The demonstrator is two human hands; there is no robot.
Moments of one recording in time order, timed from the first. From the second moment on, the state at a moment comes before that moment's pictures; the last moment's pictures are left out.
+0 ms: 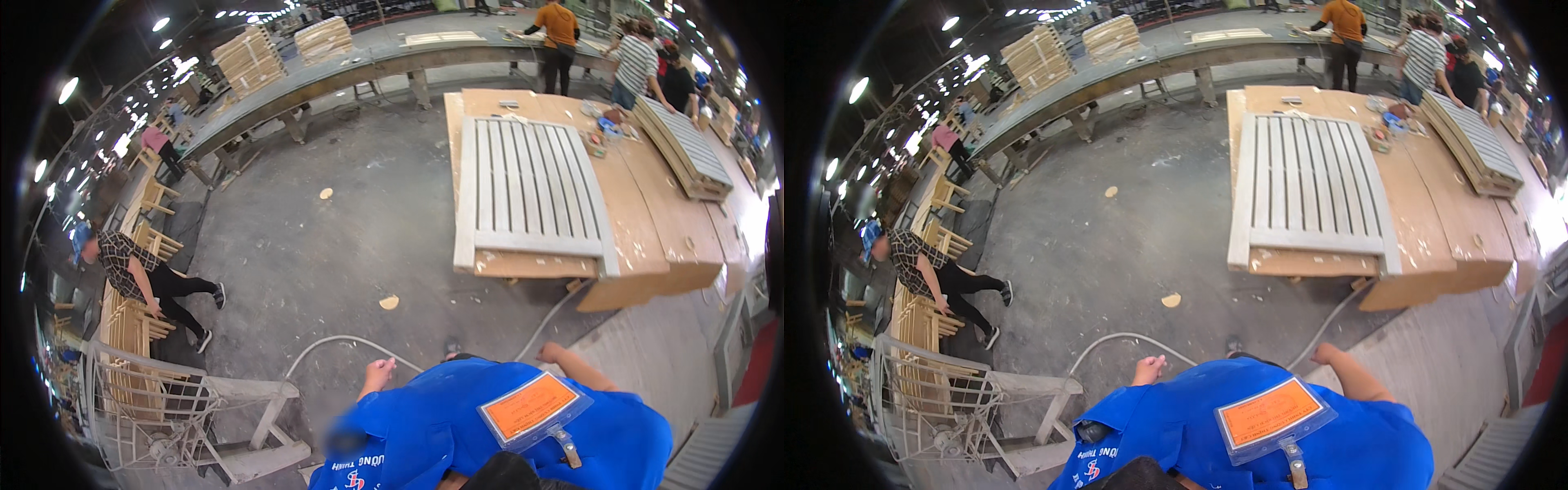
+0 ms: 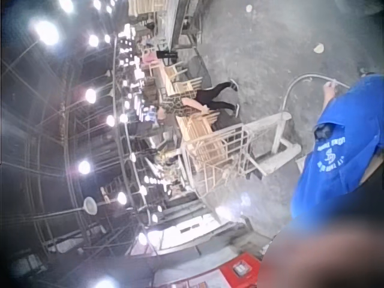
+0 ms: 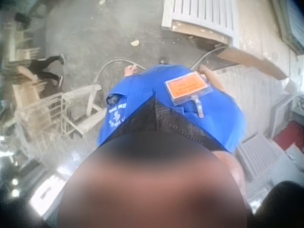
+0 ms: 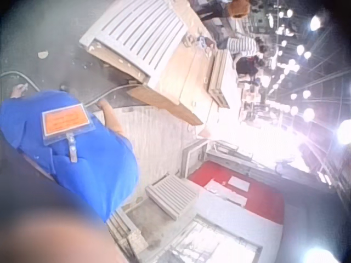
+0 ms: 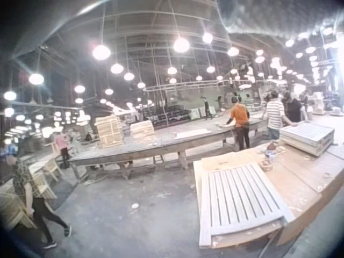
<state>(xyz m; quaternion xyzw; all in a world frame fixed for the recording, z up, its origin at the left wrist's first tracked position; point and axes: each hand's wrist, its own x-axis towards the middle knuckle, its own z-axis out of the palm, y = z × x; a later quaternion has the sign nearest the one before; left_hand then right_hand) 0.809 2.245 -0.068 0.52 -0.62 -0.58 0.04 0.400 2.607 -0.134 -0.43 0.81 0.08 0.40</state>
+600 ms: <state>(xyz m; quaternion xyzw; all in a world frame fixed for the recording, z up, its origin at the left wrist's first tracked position) 0.786 1.939 -0.099 0.61 -0.70 -0.36 -0.07 0.316 2.135 0.121 -0.48 0.59 -0.45 0.47</state>
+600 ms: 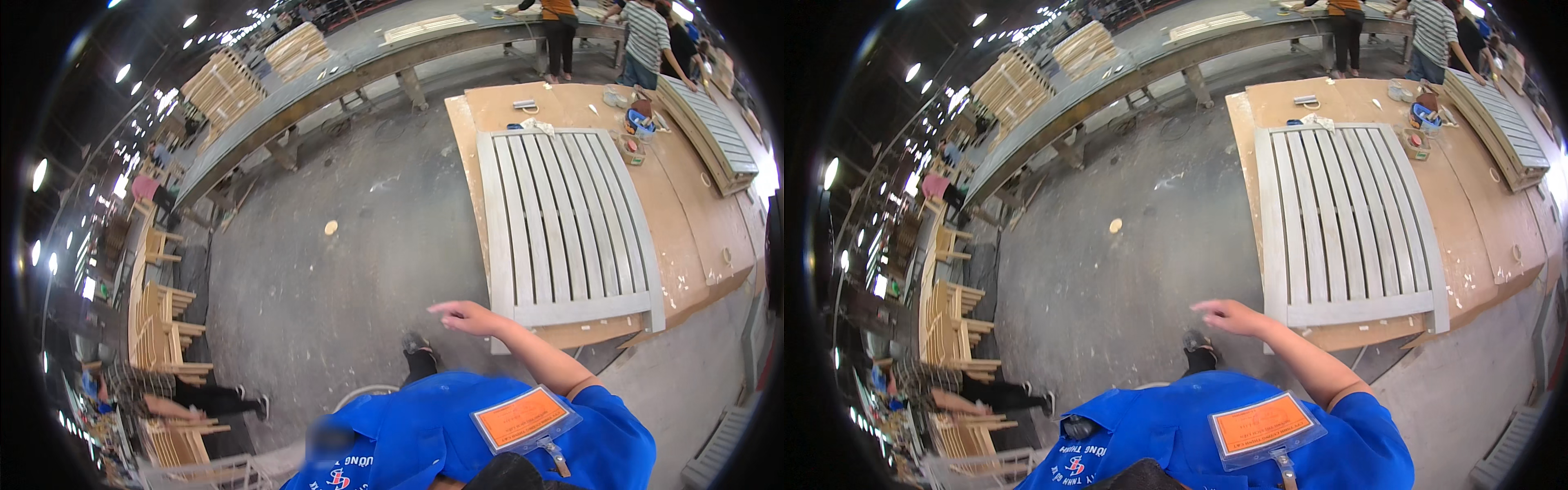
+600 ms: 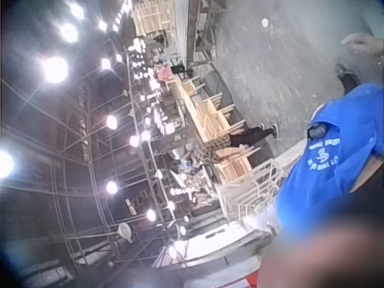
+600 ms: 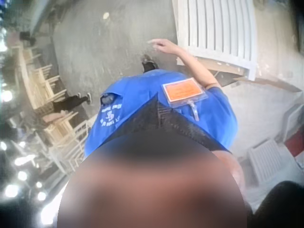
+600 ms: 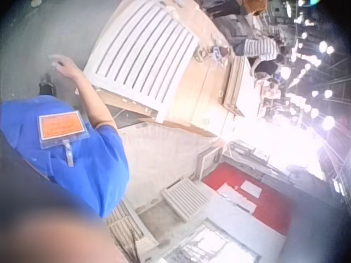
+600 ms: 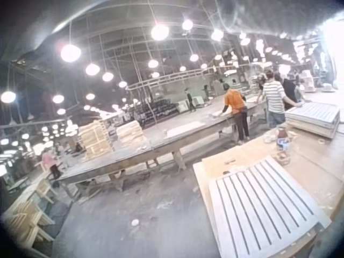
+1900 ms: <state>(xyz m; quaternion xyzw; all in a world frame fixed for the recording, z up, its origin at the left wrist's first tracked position) 0.256 1.192 -0.162 0.51 -0.71 -0.46 -0.18 -0.052 1.450 0.433 -0.71 0.05 -0.70 0.04</state>
